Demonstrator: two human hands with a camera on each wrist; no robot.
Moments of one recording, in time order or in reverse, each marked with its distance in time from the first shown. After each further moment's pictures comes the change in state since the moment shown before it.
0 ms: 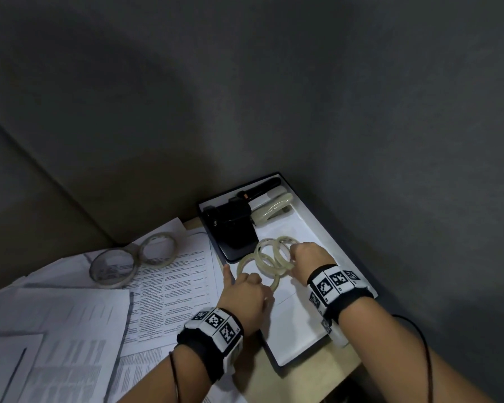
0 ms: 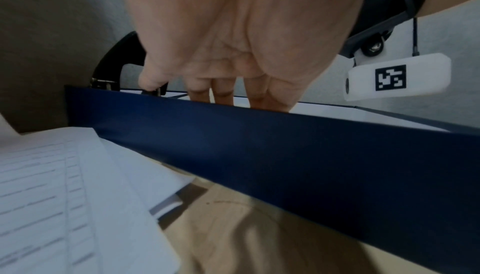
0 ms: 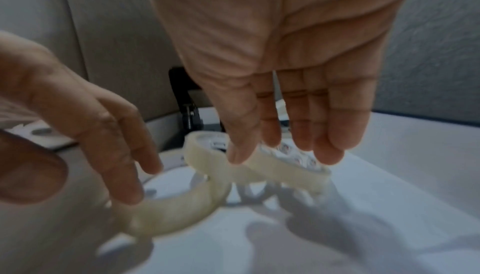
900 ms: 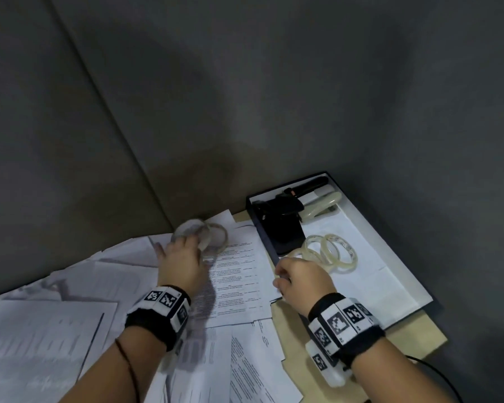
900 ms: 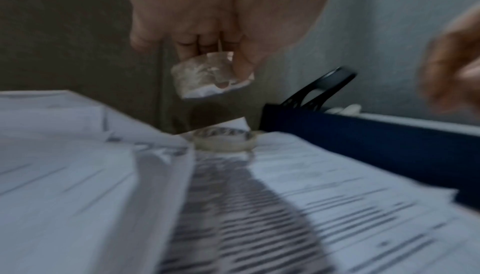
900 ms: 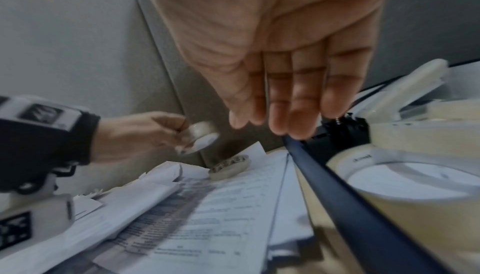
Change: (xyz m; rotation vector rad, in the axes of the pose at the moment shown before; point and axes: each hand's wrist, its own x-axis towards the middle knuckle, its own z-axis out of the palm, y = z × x) left_hand -0.072 -0.169 -0.018 -0.137 0.464 -0.529; right_hand -0.060 -0.102 0.021 0.320 0.051 -0.247
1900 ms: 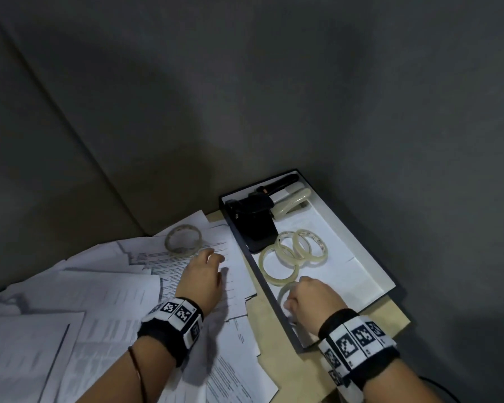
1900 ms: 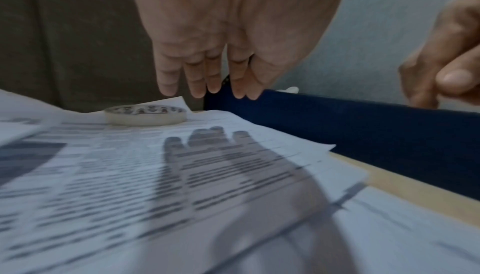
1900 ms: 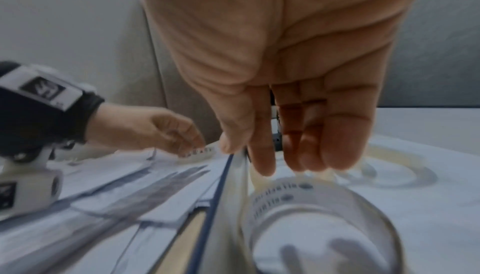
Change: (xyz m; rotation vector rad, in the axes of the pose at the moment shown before) left_hand -0.024 0.059 0.037 -0.184 -0.157 0.237; right_hand -0.041 0.049 -0.009 -0.223 -0.165 0.133
